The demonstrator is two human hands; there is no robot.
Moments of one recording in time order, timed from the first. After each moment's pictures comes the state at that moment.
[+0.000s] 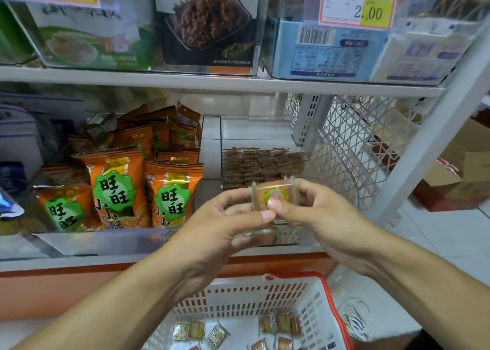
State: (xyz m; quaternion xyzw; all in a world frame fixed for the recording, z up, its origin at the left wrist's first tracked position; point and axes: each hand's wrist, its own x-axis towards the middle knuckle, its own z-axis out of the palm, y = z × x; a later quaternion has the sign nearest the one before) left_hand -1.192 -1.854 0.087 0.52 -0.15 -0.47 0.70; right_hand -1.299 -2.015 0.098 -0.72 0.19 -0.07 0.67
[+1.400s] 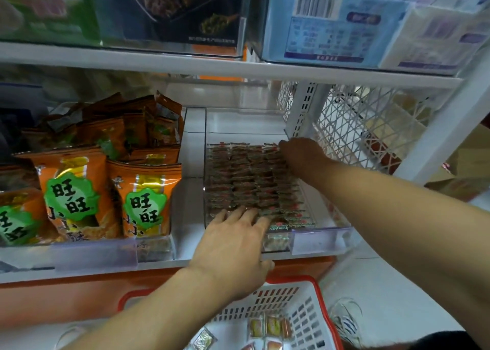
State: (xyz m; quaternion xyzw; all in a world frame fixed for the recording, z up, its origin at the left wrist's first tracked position) left_hand -1.188 -1.910 0.023 0.83 -0.55 -0.04 0.07; right_hand -1.166 -2.165 0.052 -0.96 0.20 0.06 -0.19
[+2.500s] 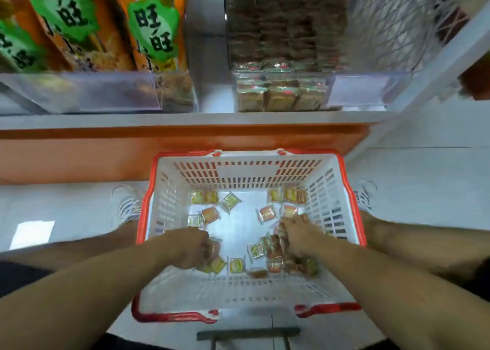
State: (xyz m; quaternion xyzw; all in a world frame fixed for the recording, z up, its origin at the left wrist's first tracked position) left_hand -1.234 -1.730 -0.181 0.75 -0.43 -0.48 -0.16; right_hand -1.403 -1.967 -0.248 -0.87 0.22 0.43 0.11
